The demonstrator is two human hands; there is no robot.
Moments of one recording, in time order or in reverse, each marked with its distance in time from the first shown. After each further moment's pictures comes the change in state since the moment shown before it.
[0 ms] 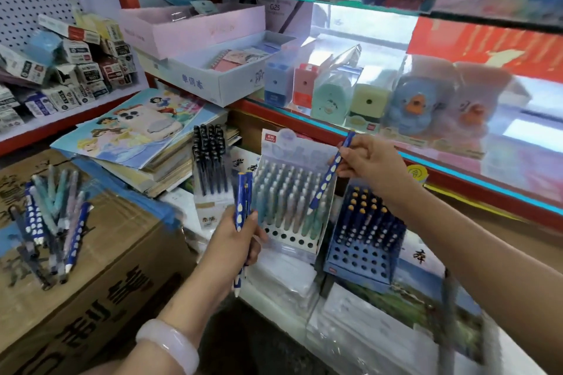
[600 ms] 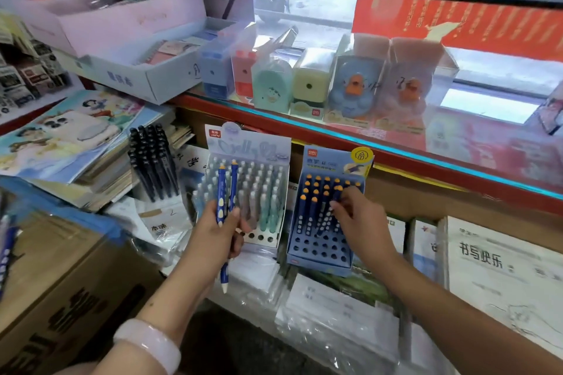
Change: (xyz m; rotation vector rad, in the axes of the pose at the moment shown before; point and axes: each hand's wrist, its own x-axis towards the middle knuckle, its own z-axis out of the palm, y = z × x) left_hand 0.005 0.002 0.047 0.184 -0.057 0.030; right_hand -0.069 0.092 -0.031 -0.559 0.226 0.017
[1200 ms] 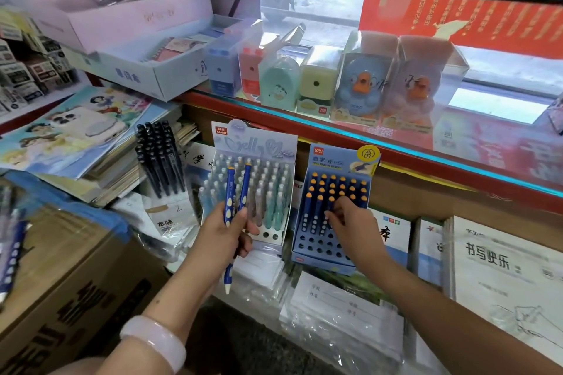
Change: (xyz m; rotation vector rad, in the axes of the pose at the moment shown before) left_hand -0.002 -0.003 -0.003 -0.051 -0.046 0.014; right_hand 0.003 0.012 0.027 -0.089 -0.118 0.071
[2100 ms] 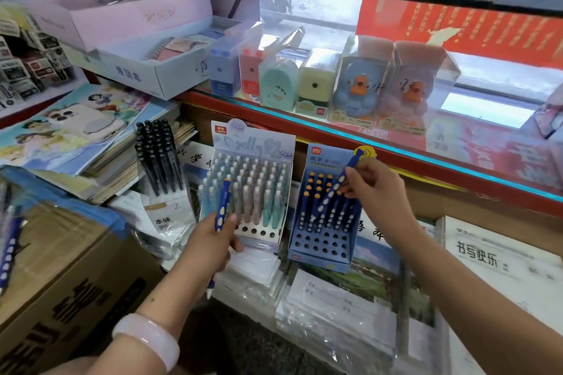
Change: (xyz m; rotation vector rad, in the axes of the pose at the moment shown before) left_hand 0.002 -0.015 -0.012 0.114 0.071 -0.133; right_hand 0.004 -0.030 -0.064 0.492 0.150 -0.016
